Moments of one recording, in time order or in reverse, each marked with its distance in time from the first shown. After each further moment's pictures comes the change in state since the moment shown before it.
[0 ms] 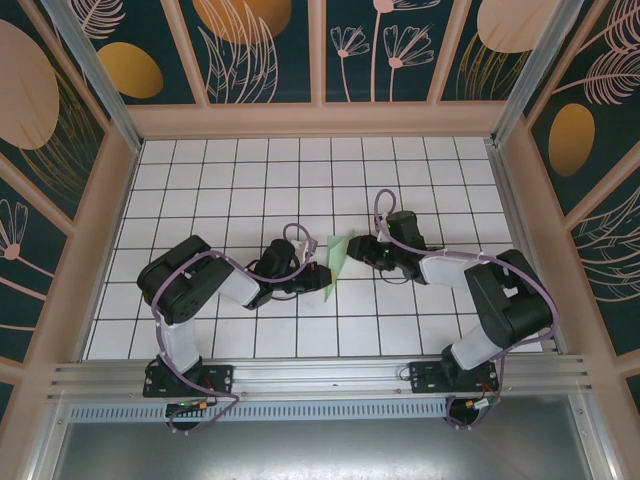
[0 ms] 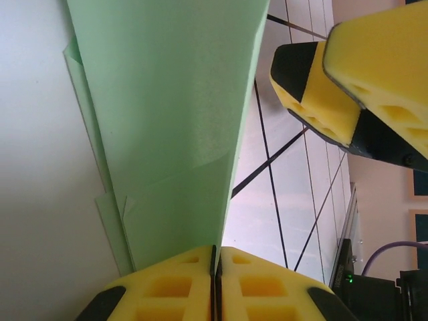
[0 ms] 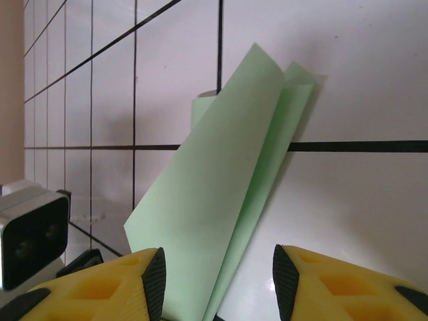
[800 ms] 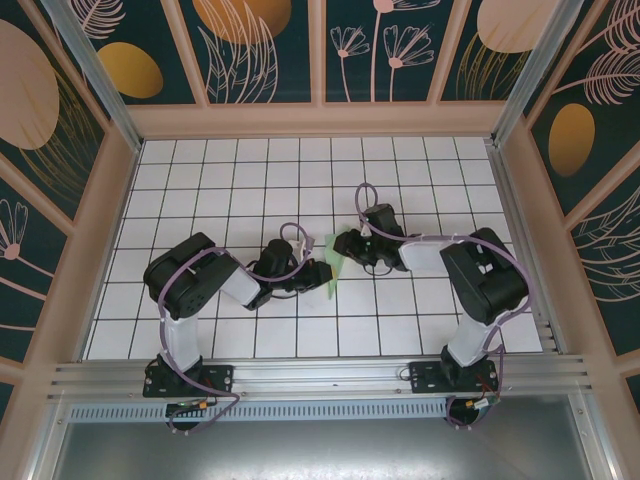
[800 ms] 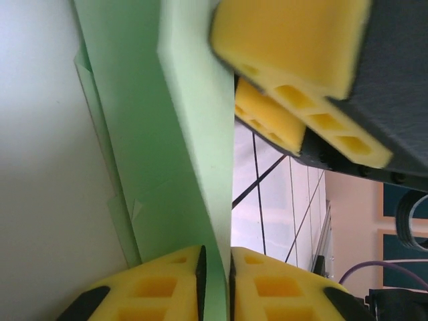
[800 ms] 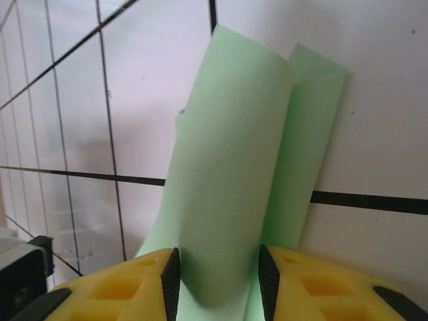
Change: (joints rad) left arm 0.018 0.047 -0.008 0.115 0.010 -0.115; right arm 0.076 0.196 0.175 -0.063 0.063 0.082
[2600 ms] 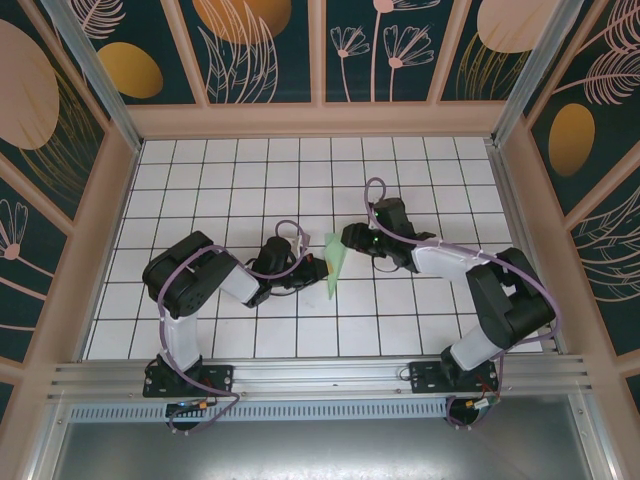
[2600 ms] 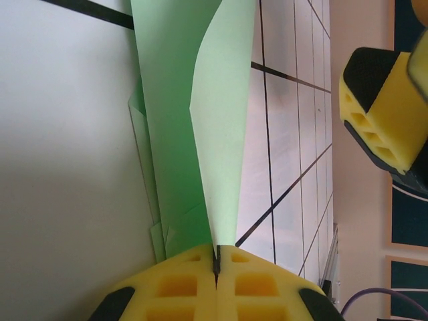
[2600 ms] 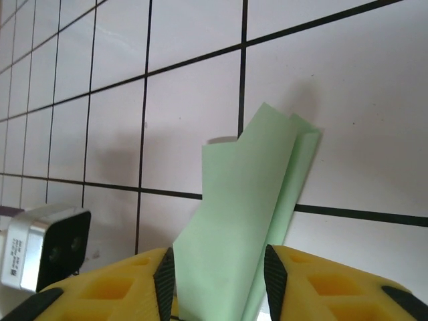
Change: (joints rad) left arm 0.021 0.003 0.014 -0.032 -0.048 -0.010; right arm -0.011 -0.196 -0.016 -0.100 0.110 -0.137
